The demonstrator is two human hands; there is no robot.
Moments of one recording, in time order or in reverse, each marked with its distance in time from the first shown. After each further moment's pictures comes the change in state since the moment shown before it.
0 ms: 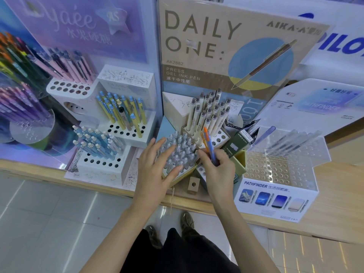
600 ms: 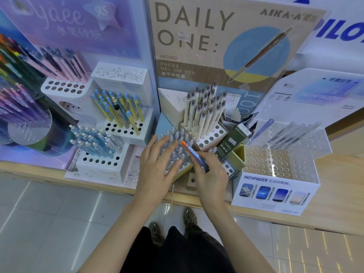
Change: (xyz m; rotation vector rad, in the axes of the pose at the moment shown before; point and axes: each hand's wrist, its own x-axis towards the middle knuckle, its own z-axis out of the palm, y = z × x) left_hand 0.004 0.004 0.005 0.101 -0.043 0.054; right_hand -0.018 0.024 0.011 -0.349 0.134 -0.292
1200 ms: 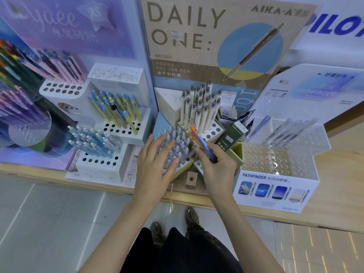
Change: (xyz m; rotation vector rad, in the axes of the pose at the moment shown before) left_hand -0.003 0.008 -0.002 0.001 -0.002 -0.036; right_hand 0.019 -0.001 -0.020 0.291 -0.023 0.103
